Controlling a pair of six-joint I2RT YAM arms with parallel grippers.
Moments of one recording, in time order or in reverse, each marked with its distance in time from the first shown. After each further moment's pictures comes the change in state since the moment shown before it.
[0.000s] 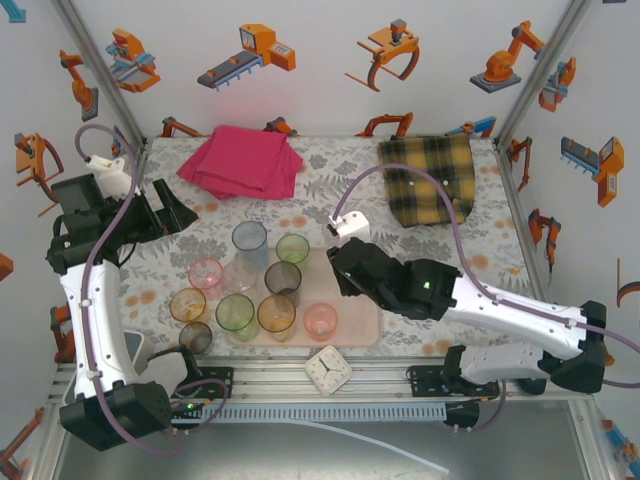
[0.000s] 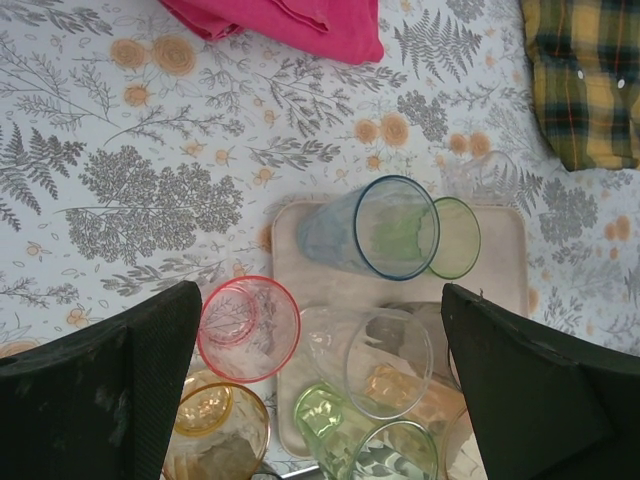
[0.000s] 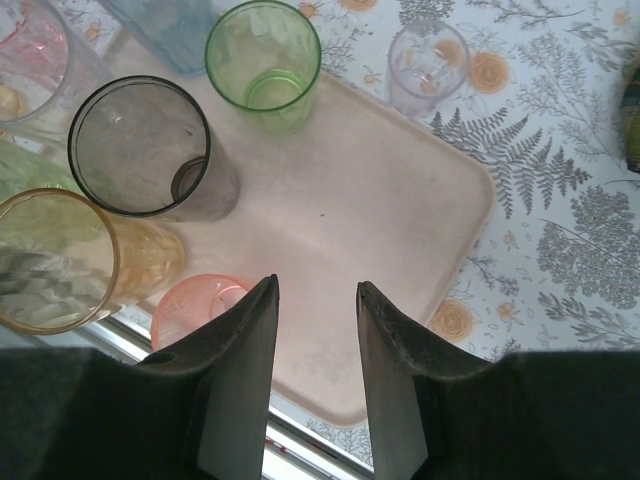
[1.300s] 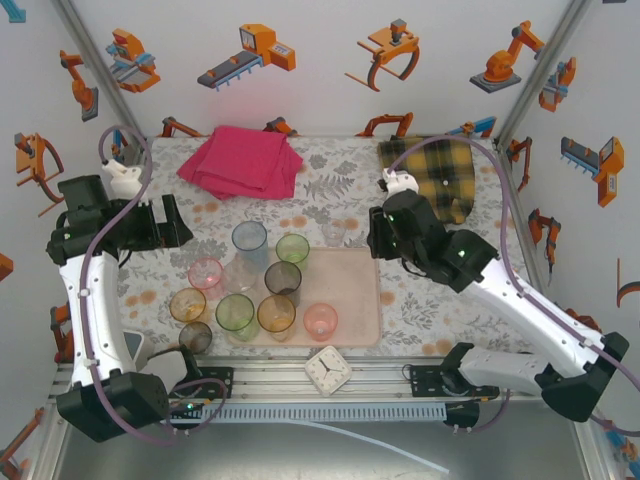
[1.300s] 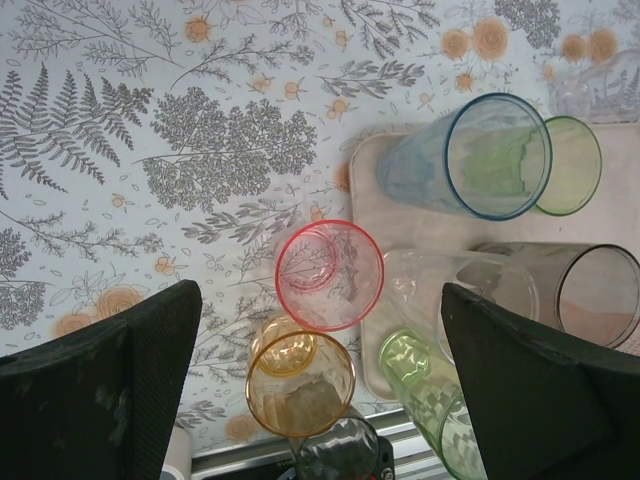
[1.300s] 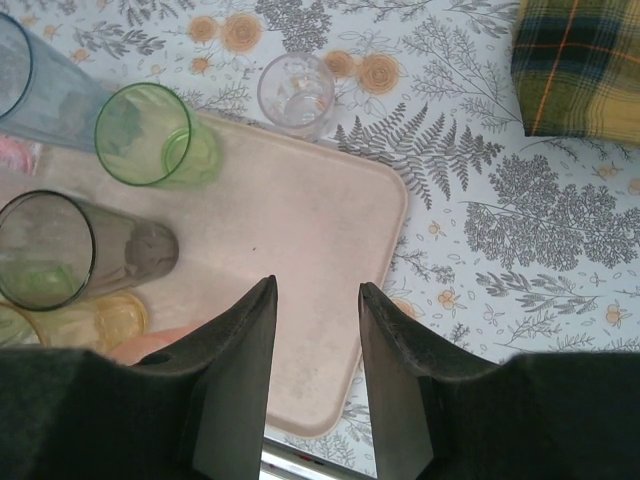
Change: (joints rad) left arm 0.000 0.040 0.008 -0.142 -0.108 0.261; right arm -0.412 -0.033 0.066 -0.061 -0.230 -0.014
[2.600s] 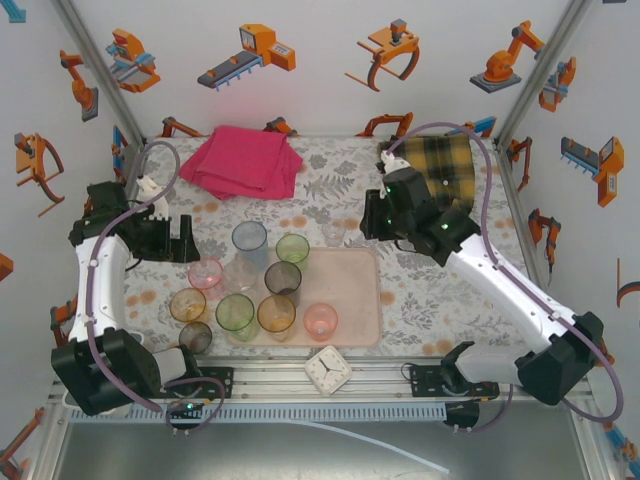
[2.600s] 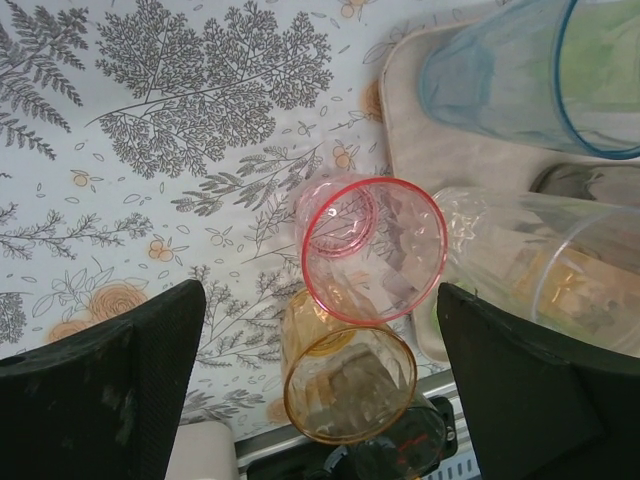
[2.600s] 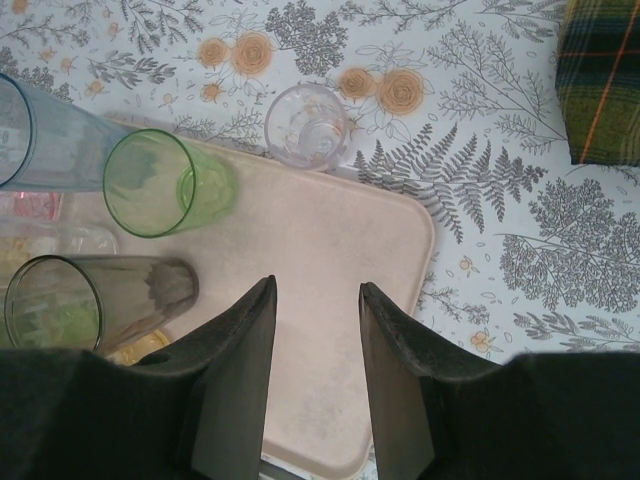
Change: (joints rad) left arm -0.027 0.149 -0.138 0.023 -0.019 0.201; right arm -0.163 0.123 -0.005 0.121 -0.195 0.000
